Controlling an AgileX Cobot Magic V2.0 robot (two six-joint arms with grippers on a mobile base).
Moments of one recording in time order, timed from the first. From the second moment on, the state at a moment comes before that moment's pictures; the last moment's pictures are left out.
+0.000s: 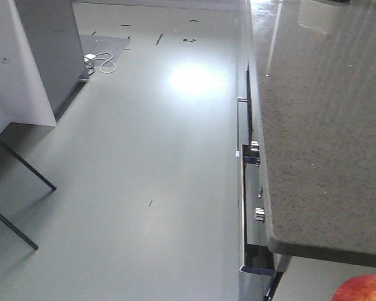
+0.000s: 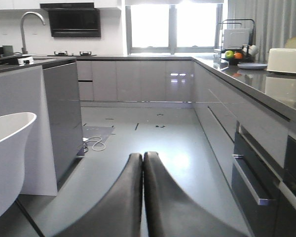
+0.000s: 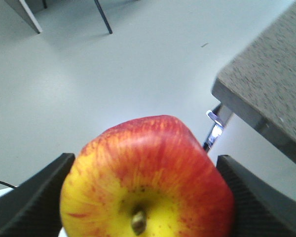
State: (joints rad) left arm -0.02 -0.01 0.02 0.01 0.00 -0.09; right arm 0.47 0.48 -0.67 0.22 1.07 -0.19
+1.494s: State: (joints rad) left arm -0.02 -0.01 0.02 0.01 0.00 -0.09; right arm 0.47 0.48 -0.67 0.22 1.07 -0.19
